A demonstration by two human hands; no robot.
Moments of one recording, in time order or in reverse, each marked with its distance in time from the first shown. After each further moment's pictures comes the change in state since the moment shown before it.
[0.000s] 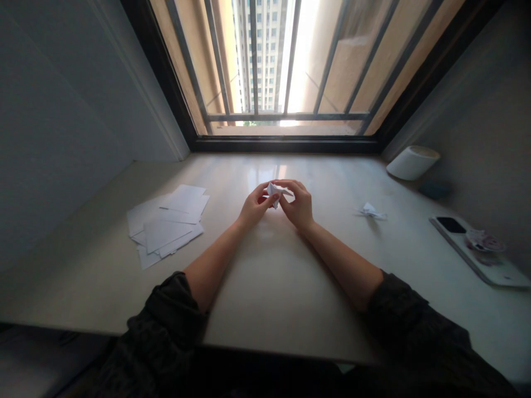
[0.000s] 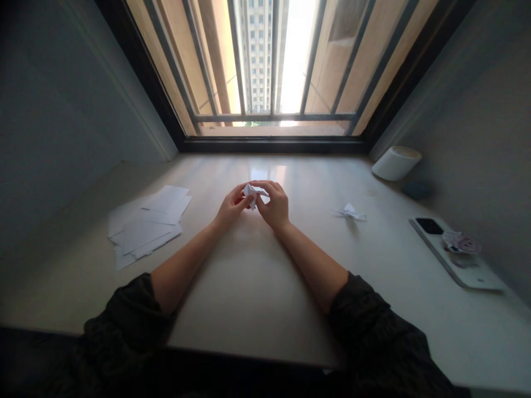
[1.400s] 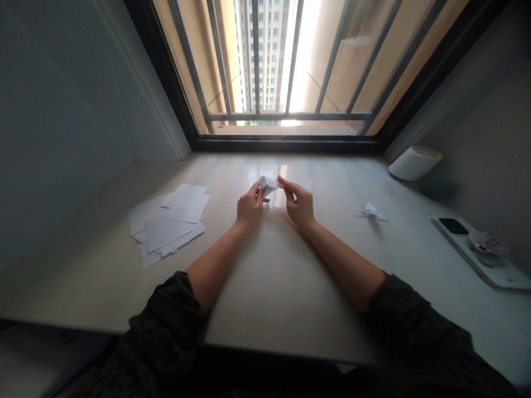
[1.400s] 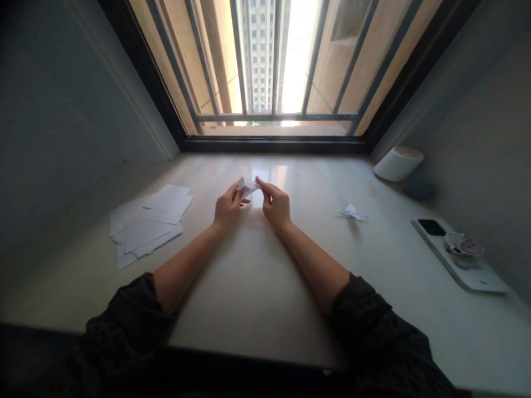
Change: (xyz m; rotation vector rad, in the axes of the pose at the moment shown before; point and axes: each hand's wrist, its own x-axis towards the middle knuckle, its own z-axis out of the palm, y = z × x) left_hand -0.004 -0.005 -0.009 0.607 0.243 -0.053; right_hand -0.003 0.017 0.007 0.101 0.004 0.078
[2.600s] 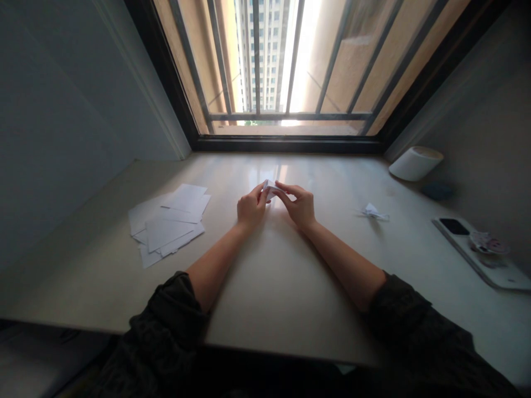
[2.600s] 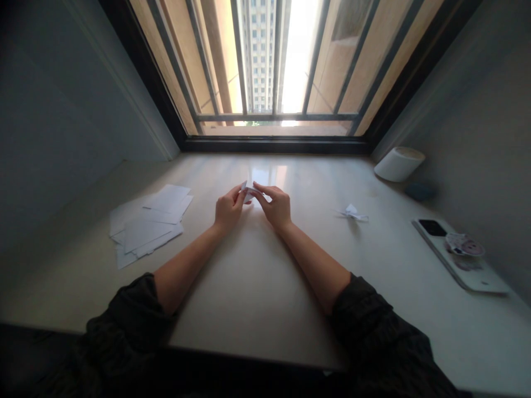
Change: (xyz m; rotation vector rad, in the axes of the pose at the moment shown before) left_hand -0.004 0.003 0.000 0.004 0.072 0.048; right_hand -0.001 -0.004 0.000 -0.090 0.007 0.043
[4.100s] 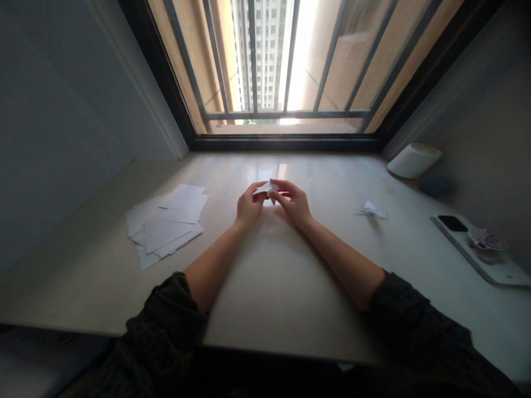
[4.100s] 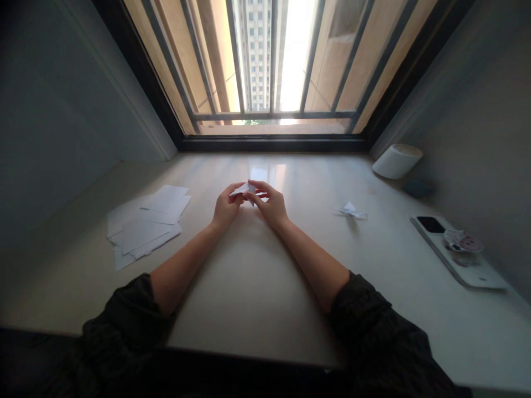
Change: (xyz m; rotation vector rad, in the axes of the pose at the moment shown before) left_hand 0.005 -0.013 0.008 -0.348 -0.045 -0.072; right_hand 0.003 0.002 0.006 0.354 -0.140 0.180
